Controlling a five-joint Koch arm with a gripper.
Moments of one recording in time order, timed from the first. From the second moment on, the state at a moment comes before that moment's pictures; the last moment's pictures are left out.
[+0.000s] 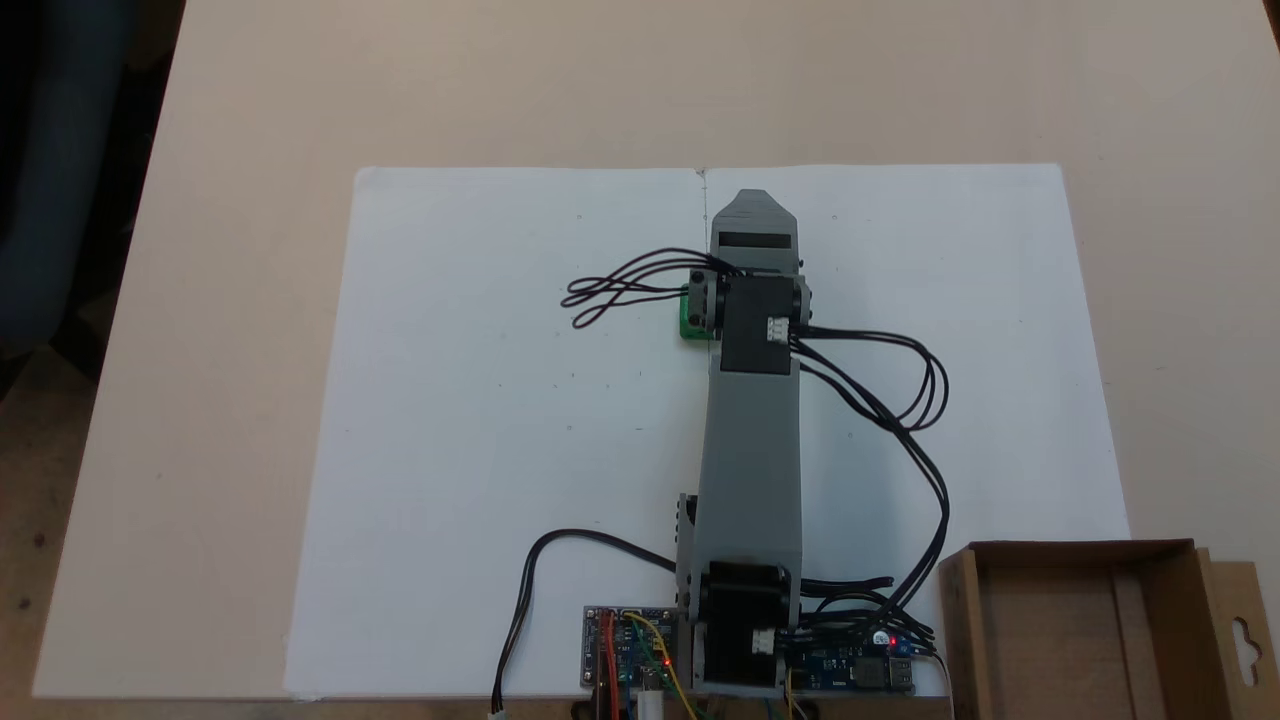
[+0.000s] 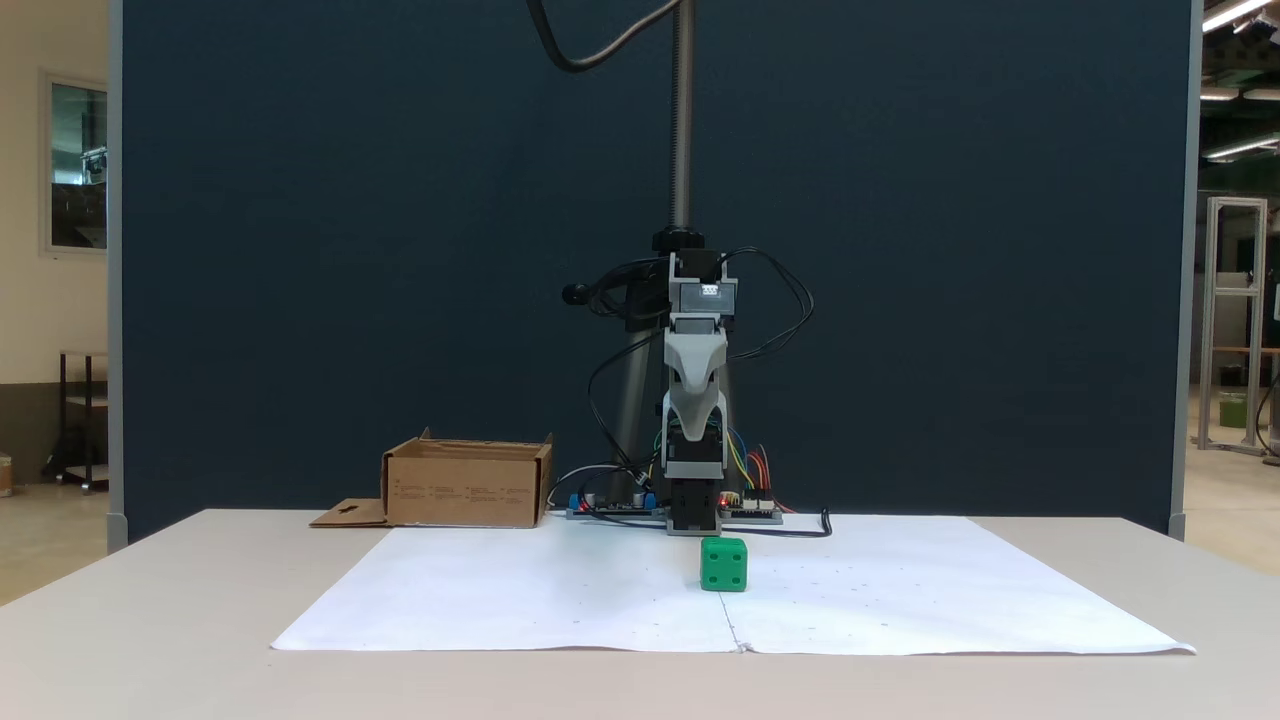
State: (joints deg) arm 3.3 117.9 107.1 42.6 -1.1
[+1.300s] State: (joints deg) arm -1.3 96.0 105.9 46.4 7.0
